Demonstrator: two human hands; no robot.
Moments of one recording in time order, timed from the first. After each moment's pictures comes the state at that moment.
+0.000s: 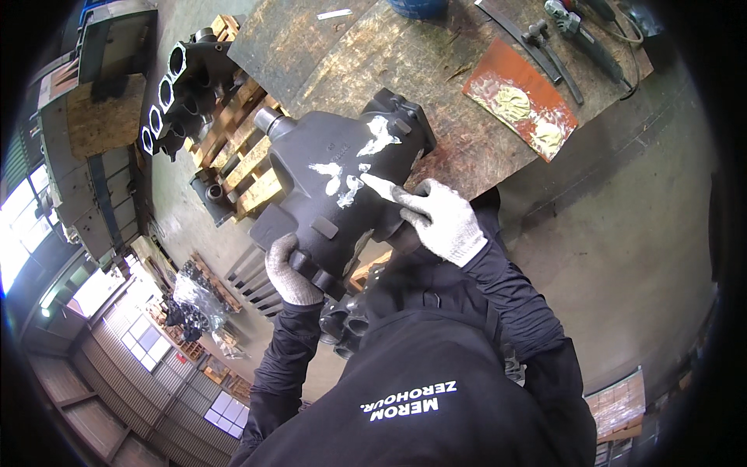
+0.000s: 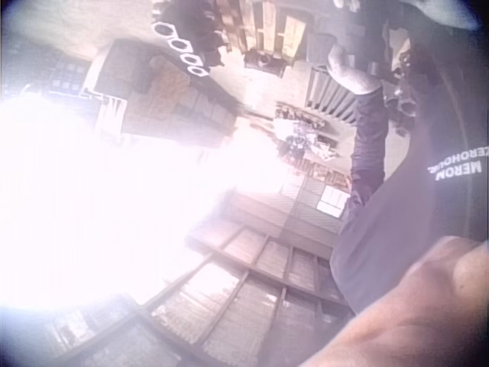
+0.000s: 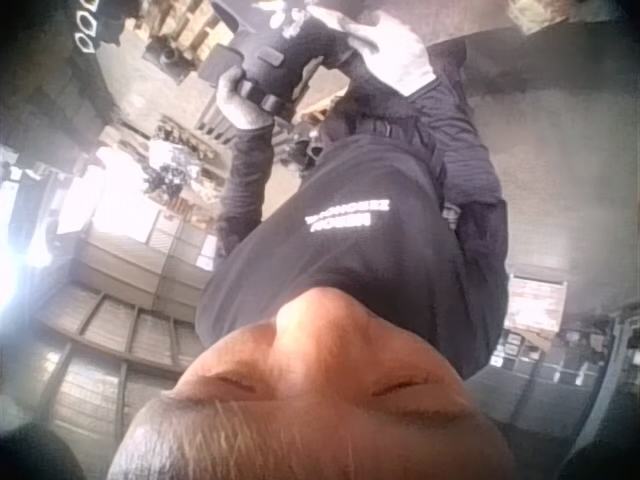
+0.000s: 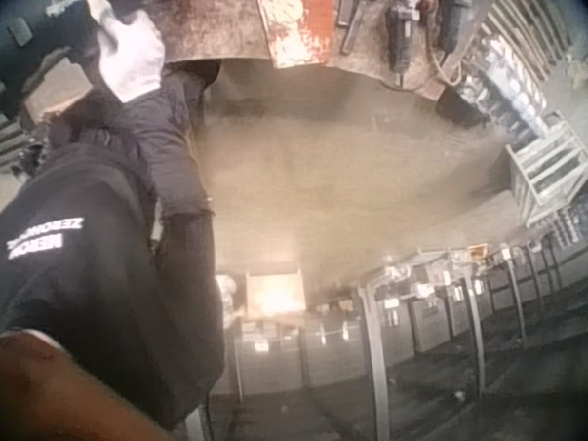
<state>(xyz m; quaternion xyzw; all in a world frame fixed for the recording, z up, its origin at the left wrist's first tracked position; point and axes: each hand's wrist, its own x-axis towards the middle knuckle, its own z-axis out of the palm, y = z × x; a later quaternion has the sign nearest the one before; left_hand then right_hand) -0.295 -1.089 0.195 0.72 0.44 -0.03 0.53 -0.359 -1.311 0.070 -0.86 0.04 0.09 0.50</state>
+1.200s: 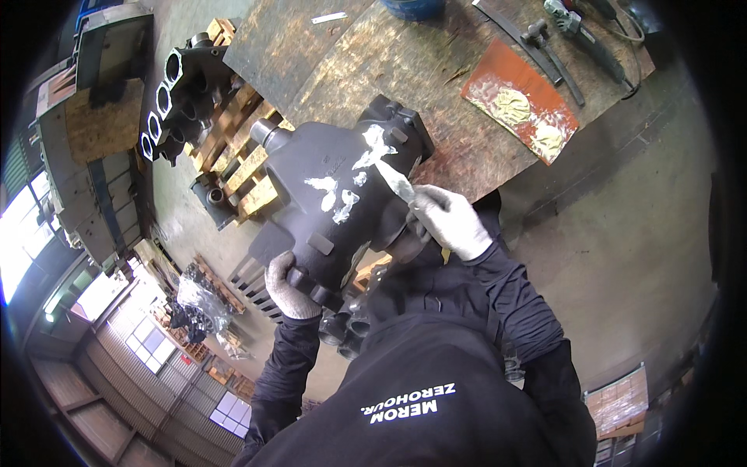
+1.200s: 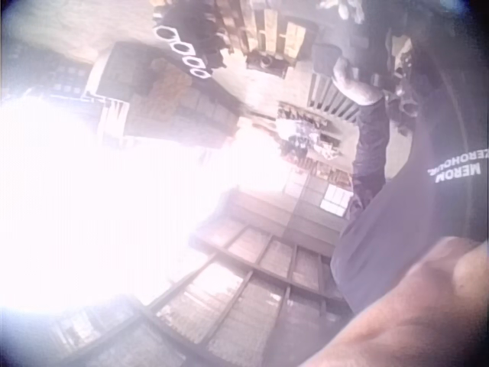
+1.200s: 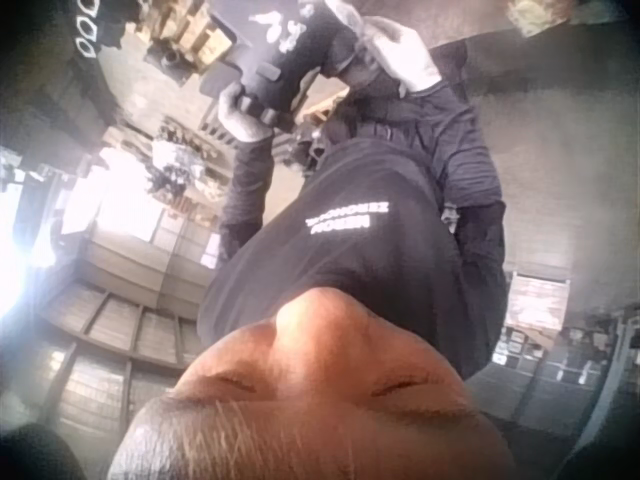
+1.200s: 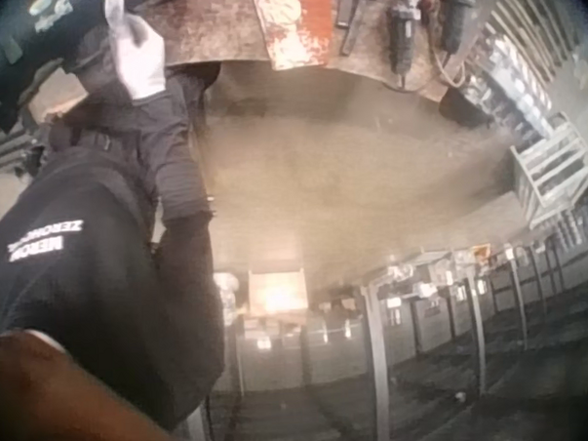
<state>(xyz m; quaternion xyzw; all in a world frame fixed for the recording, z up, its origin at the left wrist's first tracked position) -0.307 -1.064 0.187 0.79 0.38 -0.03 0.49 -0.348 -1.328 0.060 -0.51 0.25 0.24 0.79</state>
